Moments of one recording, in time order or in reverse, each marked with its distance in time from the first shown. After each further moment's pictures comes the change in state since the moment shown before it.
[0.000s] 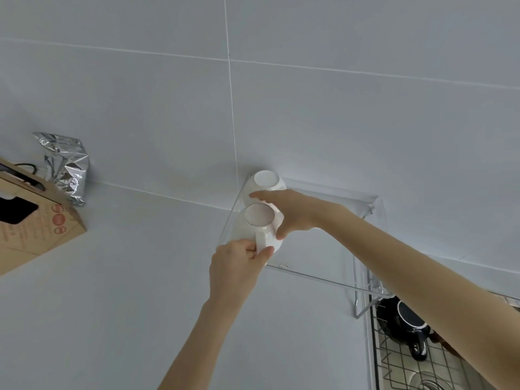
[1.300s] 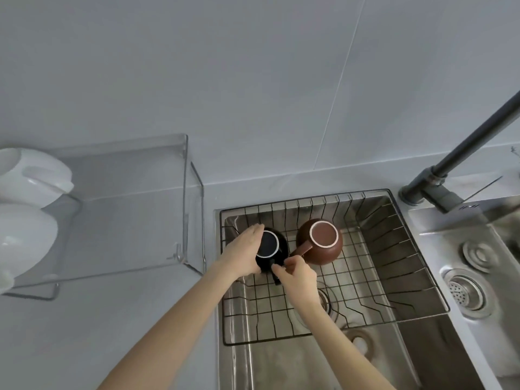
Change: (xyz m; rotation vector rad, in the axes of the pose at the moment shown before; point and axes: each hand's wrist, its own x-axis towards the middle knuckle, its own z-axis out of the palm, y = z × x) left_hand -0.042 0.072 0.332 0.597 -0.931 0.467; right_hand -0.225 0.241 0.224 1.048 0.634 0.964
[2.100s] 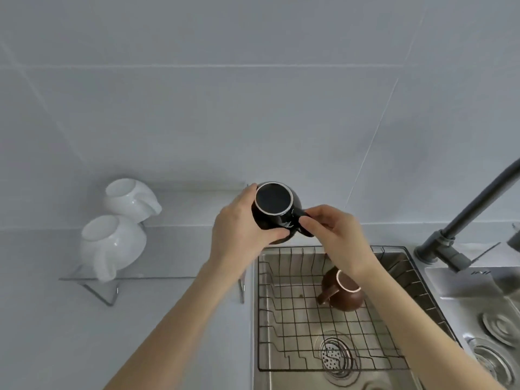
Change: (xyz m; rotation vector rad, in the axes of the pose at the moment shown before) left_hand -0.130 0.035 -0.149 -0.416 0.861 0.004; right_hand -0.075 -0.171 -0.073 0.074 -0.088 -0.664
